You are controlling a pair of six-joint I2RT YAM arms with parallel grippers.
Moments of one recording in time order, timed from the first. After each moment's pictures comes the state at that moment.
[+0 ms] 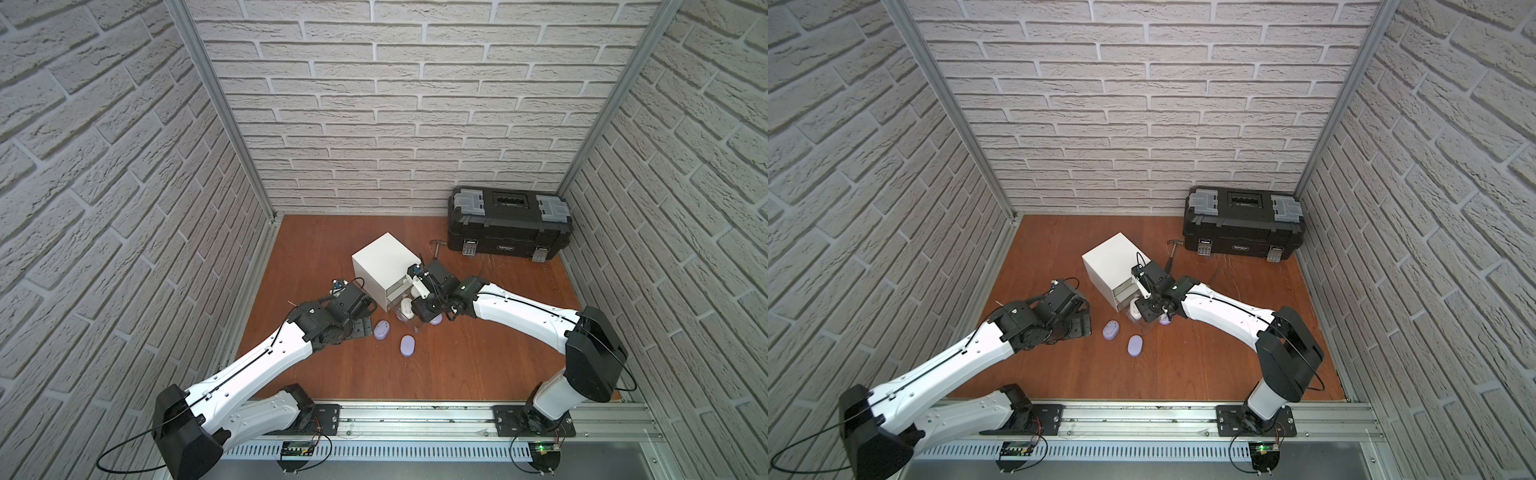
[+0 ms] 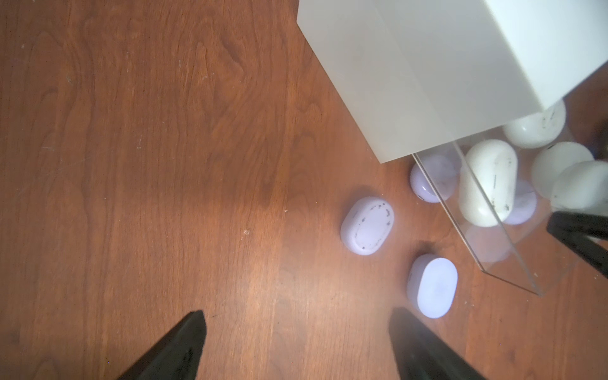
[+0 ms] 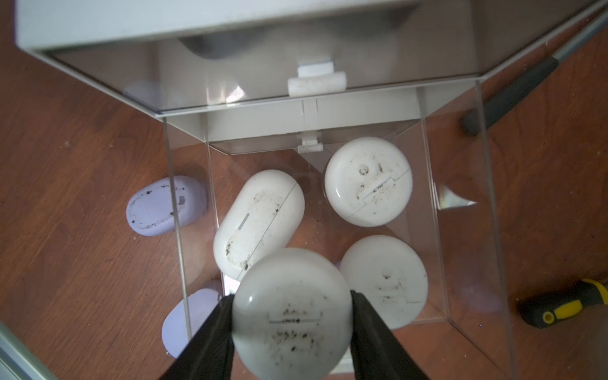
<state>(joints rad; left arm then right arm) -0.76 1.05 0.91 -1.02 -0.26 -0.84 0.74 1.62 1.18 -0.64 0.05 0.17</state>
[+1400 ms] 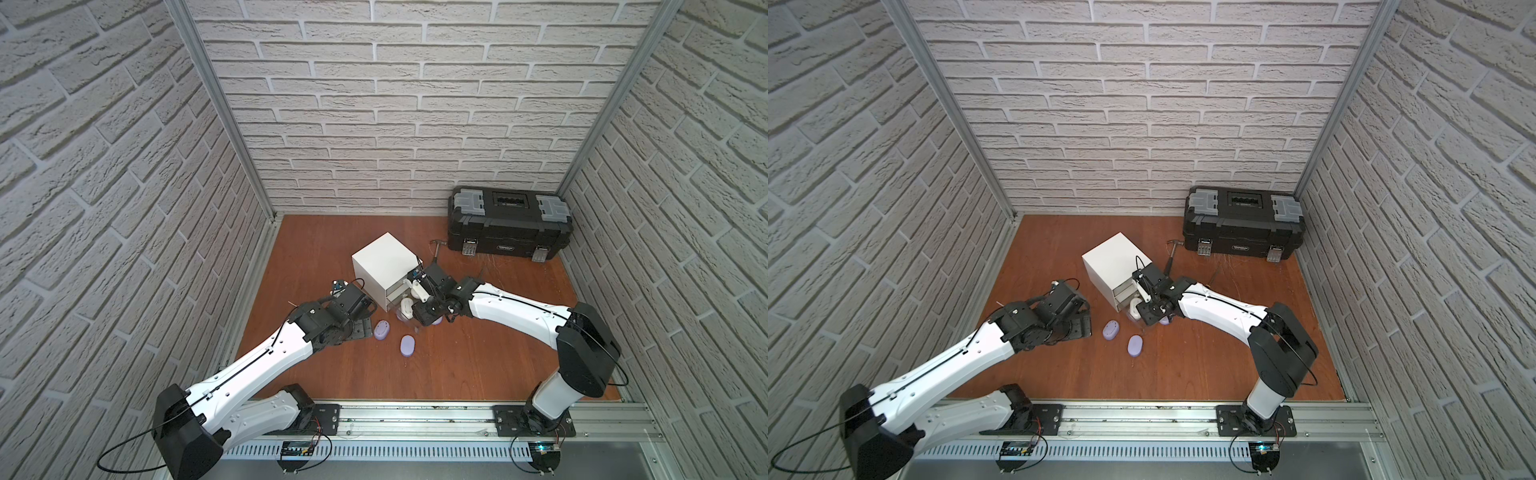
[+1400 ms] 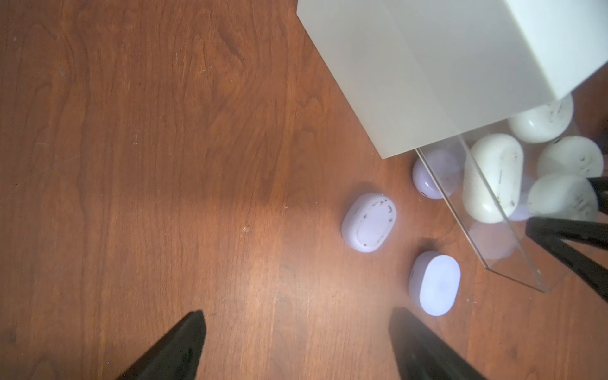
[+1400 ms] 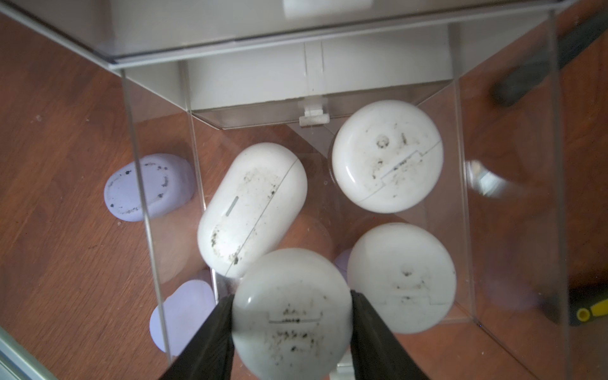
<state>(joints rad) -0.76 1.05 0.90 -1.02 -0.26 -0.84 0.73 1.66 1.17 -0.66 0.03 0.17</state>
